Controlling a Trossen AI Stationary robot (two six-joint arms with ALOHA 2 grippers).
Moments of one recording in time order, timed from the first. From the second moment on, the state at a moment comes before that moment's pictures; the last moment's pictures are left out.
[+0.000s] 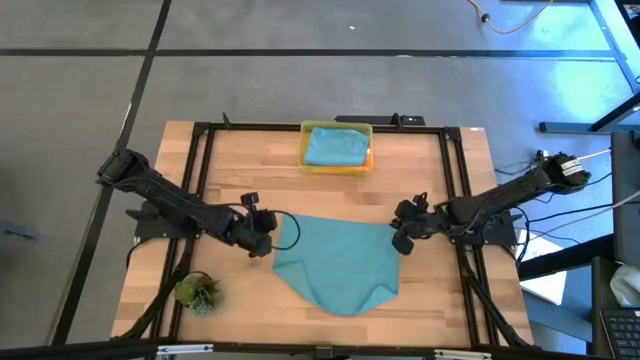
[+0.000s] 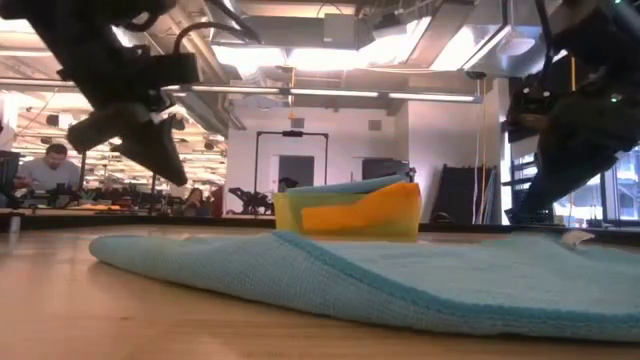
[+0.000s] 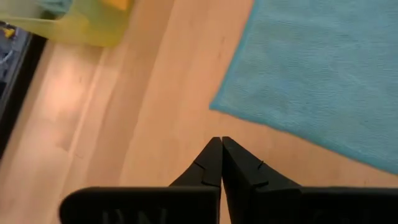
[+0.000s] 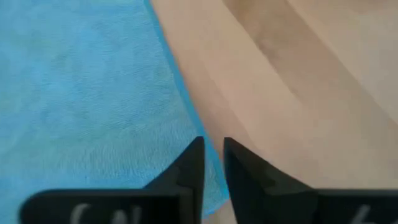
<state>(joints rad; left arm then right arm) -0.38 1.41 0.71 -0.54 -0.66 -0.48 0.30 1.07 0.38 -0.31 0.37 0.74</state>
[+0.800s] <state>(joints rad) -0.45 1.43 0.80 -0.28 -0.25 -0.60 0.60 1.07 0.56 -0.13 0.36 0.59</state>
